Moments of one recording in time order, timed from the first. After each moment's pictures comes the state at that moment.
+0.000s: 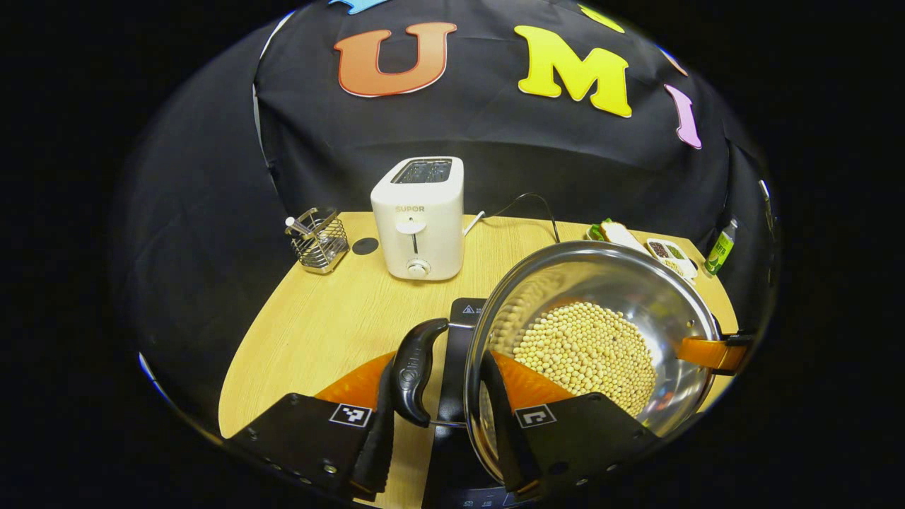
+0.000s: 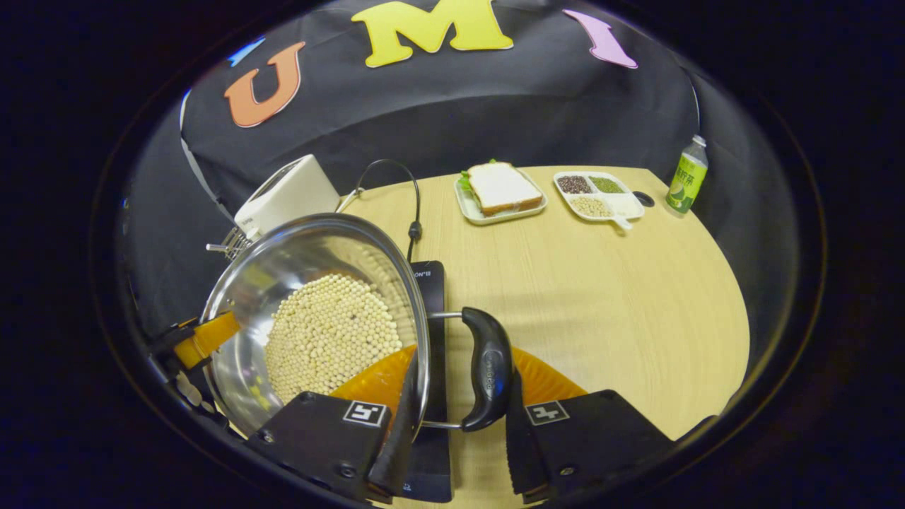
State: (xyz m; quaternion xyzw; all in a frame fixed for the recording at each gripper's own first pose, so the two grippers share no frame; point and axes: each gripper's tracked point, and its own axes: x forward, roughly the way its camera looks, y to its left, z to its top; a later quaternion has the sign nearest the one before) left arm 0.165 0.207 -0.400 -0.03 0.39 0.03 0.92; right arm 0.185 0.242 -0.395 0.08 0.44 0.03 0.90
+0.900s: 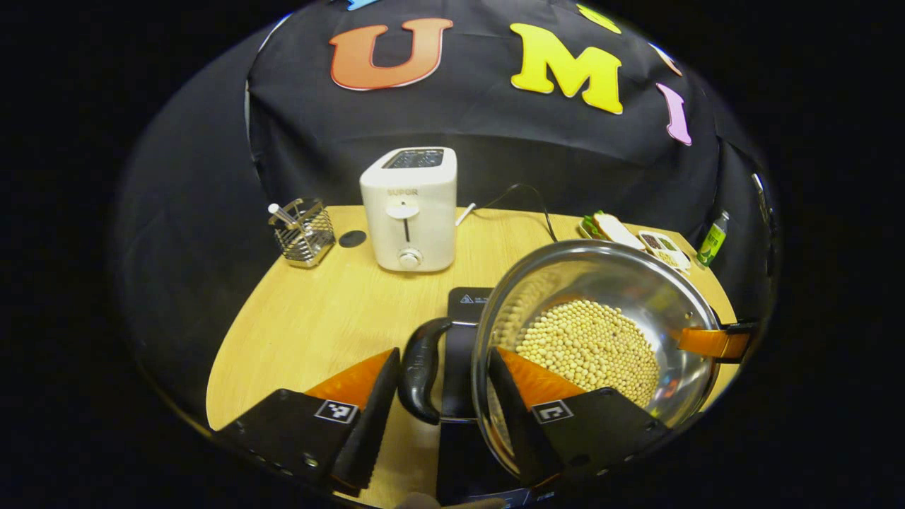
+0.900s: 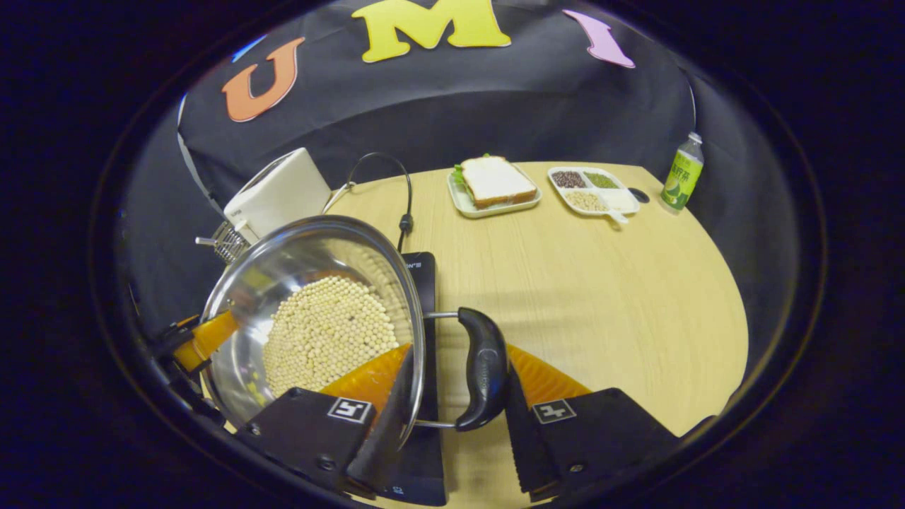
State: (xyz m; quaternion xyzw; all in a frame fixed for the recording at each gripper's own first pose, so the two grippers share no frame) left arm 0.156 0.225 -0.414 -0.03 0.36 0.03 0.93; right arm 0.182 0.232 -0.400 0.04 0.41 0.01 0.91
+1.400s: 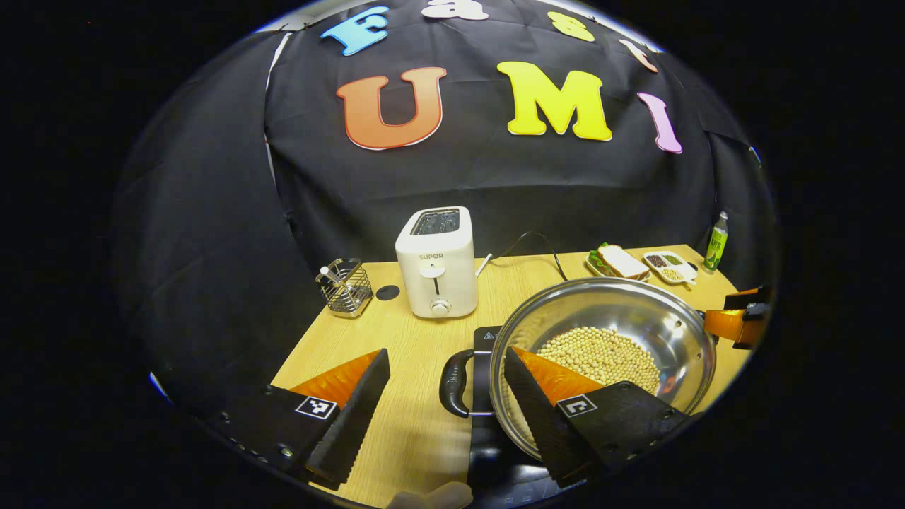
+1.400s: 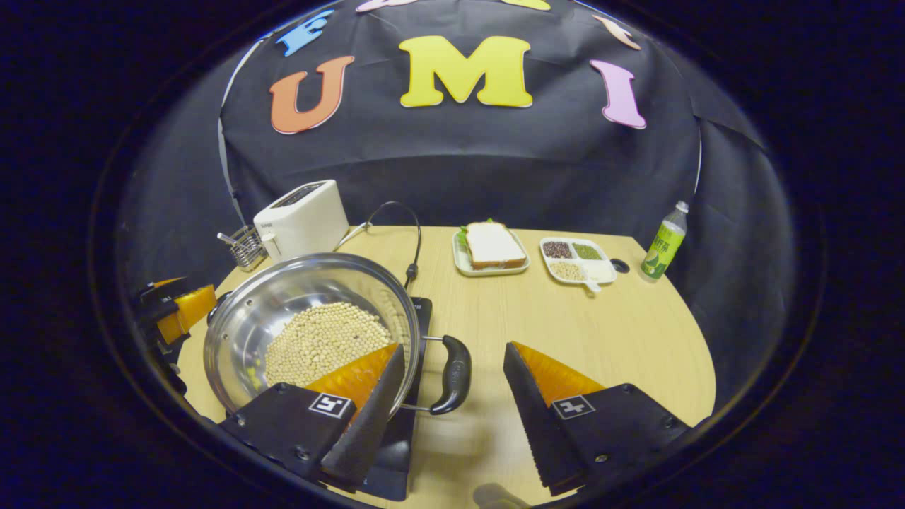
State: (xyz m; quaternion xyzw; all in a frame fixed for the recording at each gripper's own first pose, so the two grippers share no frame) left arm 0.140 0.230 -0.339 0.02 0.27 0.05 0.96; right arm 0.168 0.213 -0.330 -0.02 0.30 0.04 0.95
